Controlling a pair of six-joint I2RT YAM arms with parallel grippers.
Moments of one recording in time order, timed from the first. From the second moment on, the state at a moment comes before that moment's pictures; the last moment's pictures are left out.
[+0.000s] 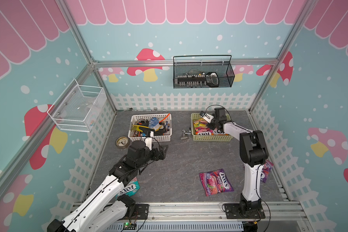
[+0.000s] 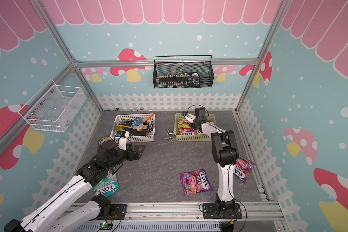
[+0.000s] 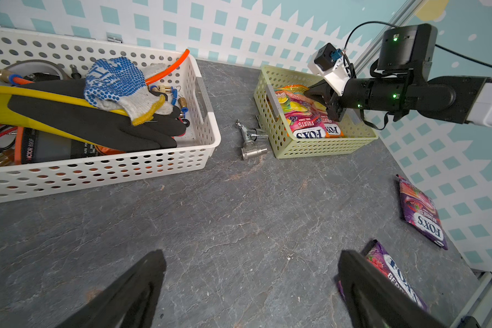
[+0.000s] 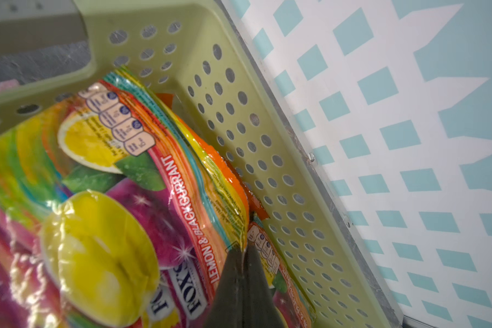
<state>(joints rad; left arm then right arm) -0.49 0.86 0.69 -0.31 0.04 -0.38 0.20 2.13 1.53 -0.08 -0.07 -0.85</state>
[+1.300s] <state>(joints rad) -0.49 0.93 0.59 -0.25 0.34 -0.55 0.23 1.34 0.77 -0.27 -0.30 0.40</state>
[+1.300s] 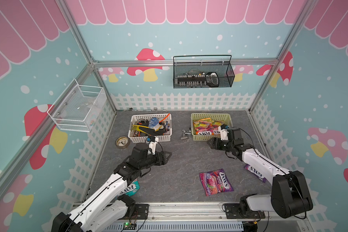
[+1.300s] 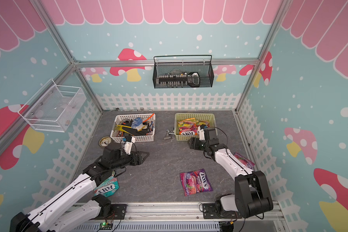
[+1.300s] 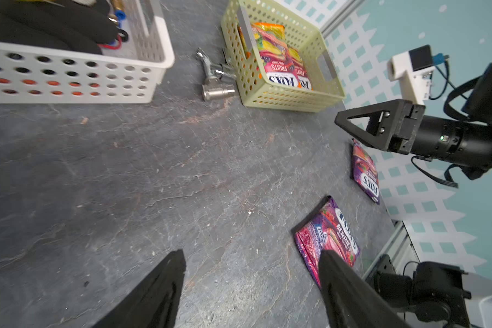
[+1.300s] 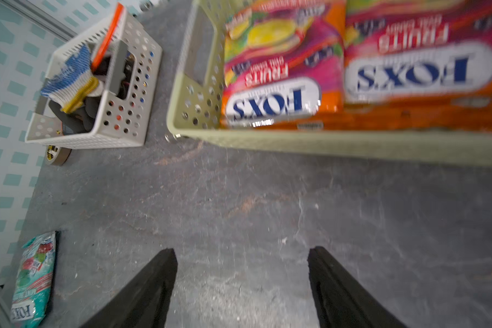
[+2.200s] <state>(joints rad) -0.80 1.39 0.49 0.21 0.47 -0.74 0.50 1.18 0.56 -0.70 -0.09 0.79</state>
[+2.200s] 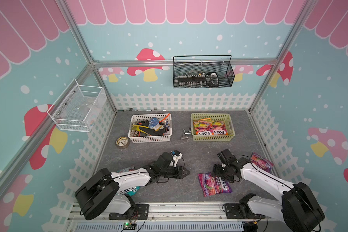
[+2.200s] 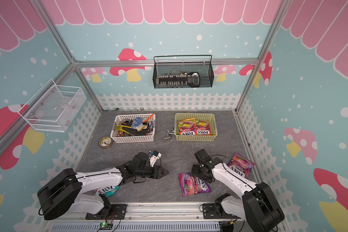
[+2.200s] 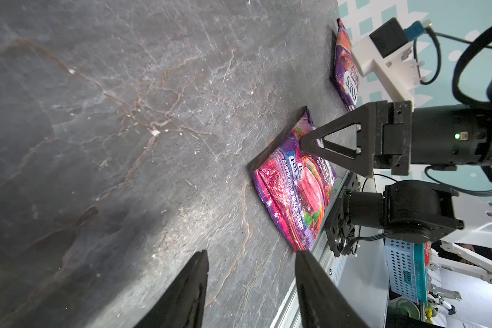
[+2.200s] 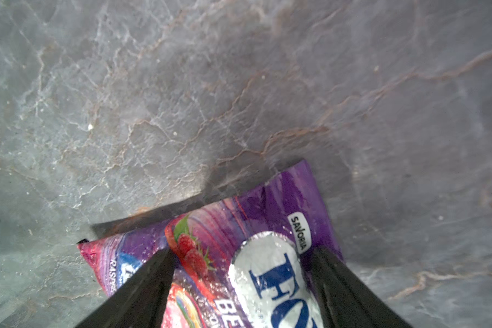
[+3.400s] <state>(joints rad) -0.87 1.56 0.53 0.19 0.53 -0.73 0.62 0.90 0.49 -0.90 -0.16 1.07</state>
